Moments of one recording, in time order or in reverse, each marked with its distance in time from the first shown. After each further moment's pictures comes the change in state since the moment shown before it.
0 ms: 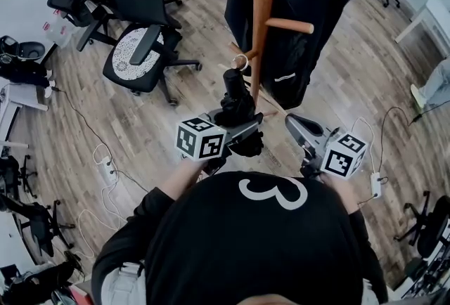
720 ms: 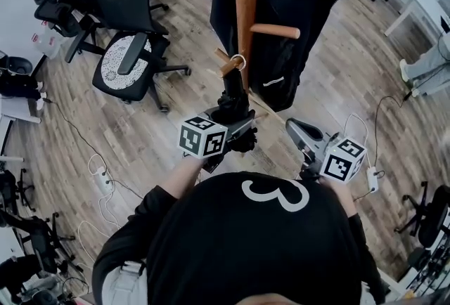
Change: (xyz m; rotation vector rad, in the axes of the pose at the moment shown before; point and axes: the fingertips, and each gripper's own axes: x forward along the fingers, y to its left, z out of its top) left arm 0.033 0.027 0.005 0.050 0.048 0.057; right arm -0.017 -0.021 0.003 0.019 -0.026 -0.074
